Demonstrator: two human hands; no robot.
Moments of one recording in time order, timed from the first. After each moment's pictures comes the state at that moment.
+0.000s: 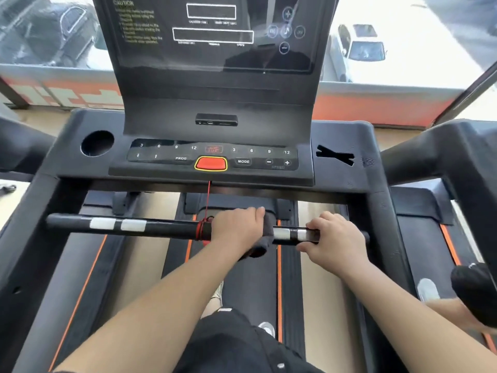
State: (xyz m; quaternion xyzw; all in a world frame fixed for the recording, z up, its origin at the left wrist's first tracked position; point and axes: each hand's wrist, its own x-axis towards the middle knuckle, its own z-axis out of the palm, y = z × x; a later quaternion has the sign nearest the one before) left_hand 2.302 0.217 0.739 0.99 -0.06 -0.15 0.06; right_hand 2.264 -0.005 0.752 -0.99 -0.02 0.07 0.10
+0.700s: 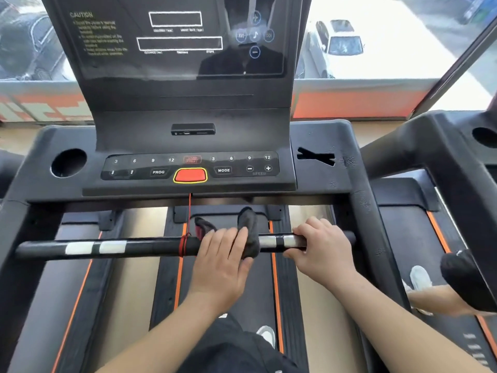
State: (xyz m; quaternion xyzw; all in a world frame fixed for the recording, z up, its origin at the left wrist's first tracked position) left_hand 2.234 0.238 0.707 0.98 -0.19 0.02 0.10; right_hand 2.254 -0.009 0.736 -0.99 -0.03 0.00 0.12
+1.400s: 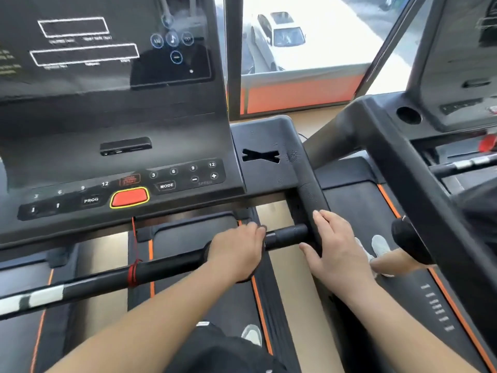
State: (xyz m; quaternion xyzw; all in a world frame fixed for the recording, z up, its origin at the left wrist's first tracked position) left_hand 2.296 0.114 0.751 0.95 -0.26 -0.15 0.07; right_hand 2.204 -0.085 0.765 -0.98 0.13 -0.06 0.16
